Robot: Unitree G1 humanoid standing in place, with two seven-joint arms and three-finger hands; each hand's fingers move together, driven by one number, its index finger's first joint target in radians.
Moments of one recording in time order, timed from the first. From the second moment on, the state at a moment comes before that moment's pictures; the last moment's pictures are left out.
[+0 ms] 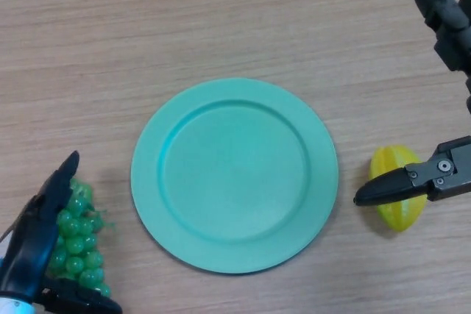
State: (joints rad) left arm 0.11 0.28 0.18 0.16 0.49 -0.29 0.00; right arm -0.19 -0.29 -0.10 -0.95 0.20 0.71 0.09
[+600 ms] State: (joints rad) left arm 0.13 0.24 0.19 -0.10 0.12 -0.16 -0.10; right arm -0.19 -0.29 -0.11 -0.96 0.20 0.71 0.09
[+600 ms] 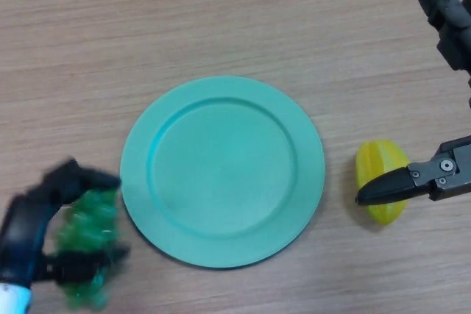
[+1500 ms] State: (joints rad) left arm 0.11 0.23 0.34 -0.49 0.12 -0.03 -0.11; right arm -0.20 -0.29 -0.09 -0.98 0.24 0.74 0.07
